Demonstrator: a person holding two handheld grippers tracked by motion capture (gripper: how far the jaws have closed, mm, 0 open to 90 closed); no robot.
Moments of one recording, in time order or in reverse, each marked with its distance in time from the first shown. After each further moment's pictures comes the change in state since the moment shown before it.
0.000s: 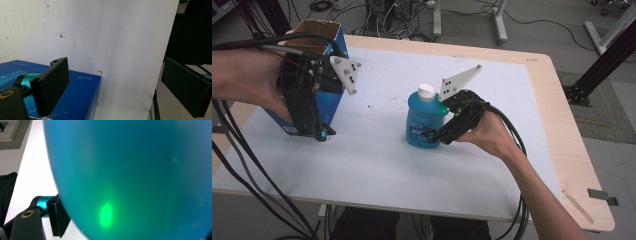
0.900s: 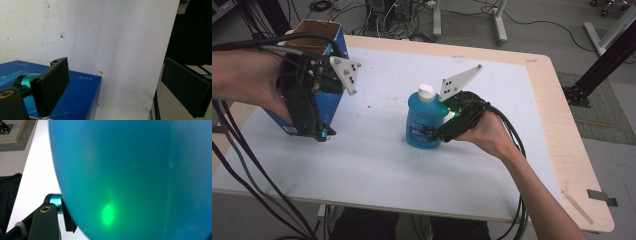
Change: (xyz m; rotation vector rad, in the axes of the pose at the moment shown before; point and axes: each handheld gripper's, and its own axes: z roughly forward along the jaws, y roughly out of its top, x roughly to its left) left arm 0.000 -0.001 0.000 -0.005 0.000 -0.003; right arm -0.001 0.000 0.000 -0.017 0.029 -0.004
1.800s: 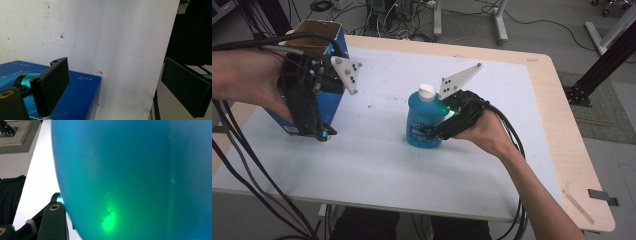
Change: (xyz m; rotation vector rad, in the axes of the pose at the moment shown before) left arm -0.001 0.001 0.000 -0.001 0.004 0.000; right arm 0.000 0.002 0.001 -0.006 0.017 0.009
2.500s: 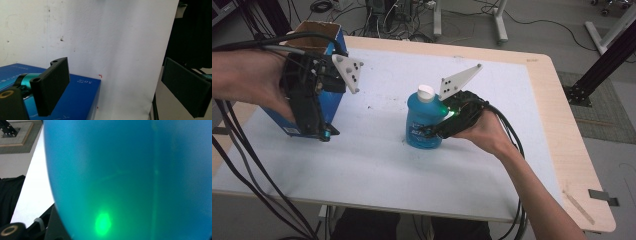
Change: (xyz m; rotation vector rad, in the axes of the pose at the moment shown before) left arm 0.004 0.004 -0.002 -0.023 -0.010 -0.005; right arm -0.003 -0.002 0.001 -0.020 0.010 -0.026
